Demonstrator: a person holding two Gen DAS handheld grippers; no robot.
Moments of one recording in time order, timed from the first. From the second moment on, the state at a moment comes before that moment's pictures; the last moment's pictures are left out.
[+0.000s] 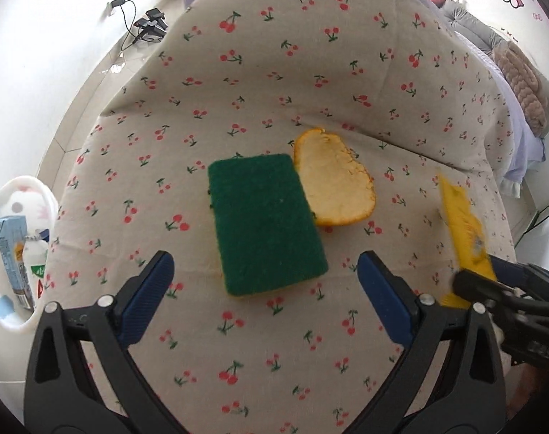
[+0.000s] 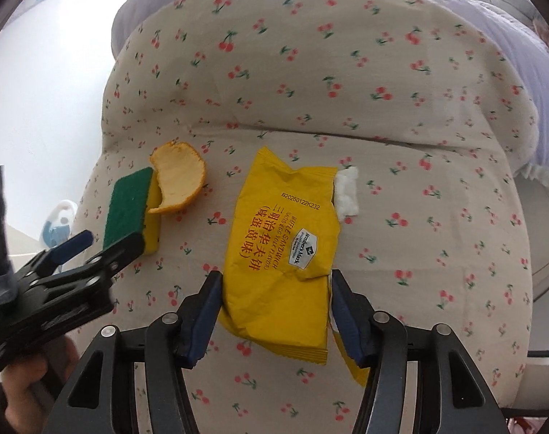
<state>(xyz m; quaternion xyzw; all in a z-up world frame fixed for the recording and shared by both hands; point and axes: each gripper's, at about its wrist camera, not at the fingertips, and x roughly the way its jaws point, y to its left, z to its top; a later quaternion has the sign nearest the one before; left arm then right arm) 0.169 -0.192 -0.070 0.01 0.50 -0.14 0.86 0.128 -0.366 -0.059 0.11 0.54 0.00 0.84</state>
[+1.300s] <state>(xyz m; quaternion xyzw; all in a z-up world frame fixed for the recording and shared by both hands) 0.139 -0.069 -0.025 -0.08 0.47 -0.18 0.86 0.126 -0.304 -0.013 0.09 0.48 0.03 0.87</state>
